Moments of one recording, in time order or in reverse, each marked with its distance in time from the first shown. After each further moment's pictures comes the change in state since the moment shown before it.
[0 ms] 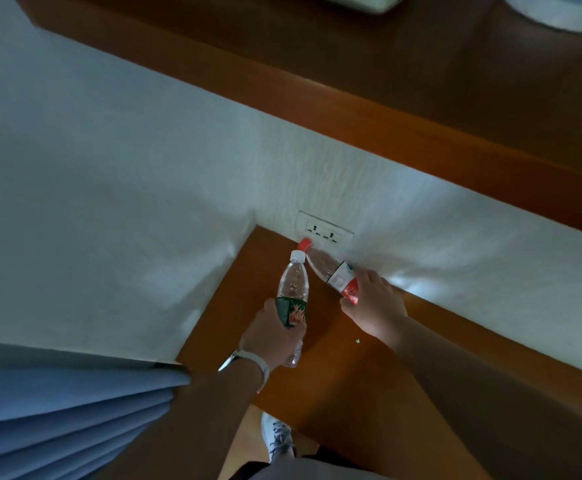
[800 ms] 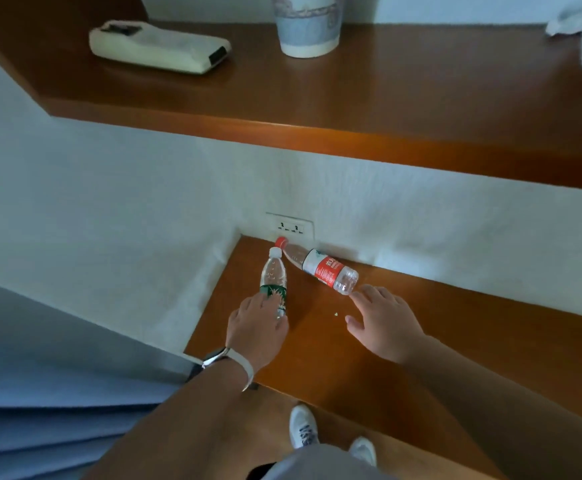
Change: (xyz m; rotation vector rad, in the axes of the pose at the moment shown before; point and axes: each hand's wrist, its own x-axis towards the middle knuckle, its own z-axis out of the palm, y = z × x) left_hand -0.095 0.033 -0.013 0.633 0.291 0.415; right_hand -0.140 0.048 -0.037 -0.107 0.109 -0.232
